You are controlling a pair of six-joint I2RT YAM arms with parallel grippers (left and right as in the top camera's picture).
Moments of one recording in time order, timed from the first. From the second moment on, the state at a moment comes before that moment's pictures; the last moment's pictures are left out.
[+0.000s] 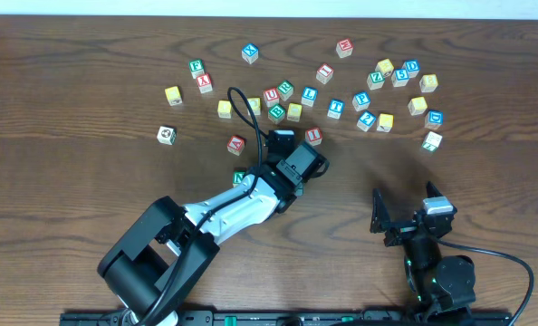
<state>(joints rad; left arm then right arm) -0.78 1.83 1.03 -0.34 -0.37 -0.69 0.23 0.02 0.01 -0.07 0.06 0.09</state>
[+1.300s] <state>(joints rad) -0.70 1.85 1.03 -0.29 -0.40 -0.64 0.23 0.02 0.01 -0.07 0.06 0.09</state>
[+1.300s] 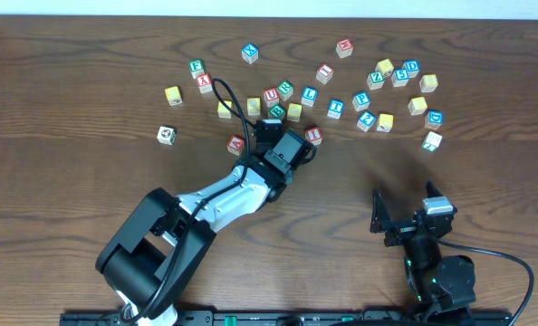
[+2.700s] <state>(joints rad) -0.70 1.85 1.03 -0.34 -0.37 -0.64 0.23 0.02 0.01 -0.07 0.06 0.09</state>
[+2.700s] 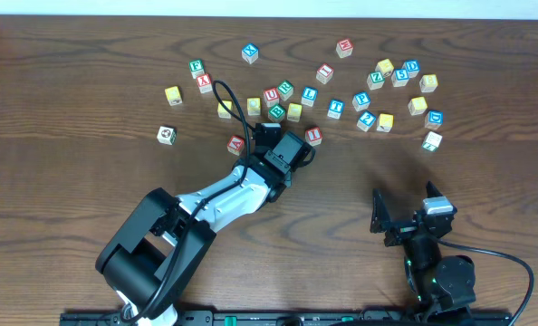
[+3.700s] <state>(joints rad) -0.70 1.85 1.03 -0.27 -0.30 -0.55 0.23 0.02 0.01 -0.07 0.06 0.09</state>
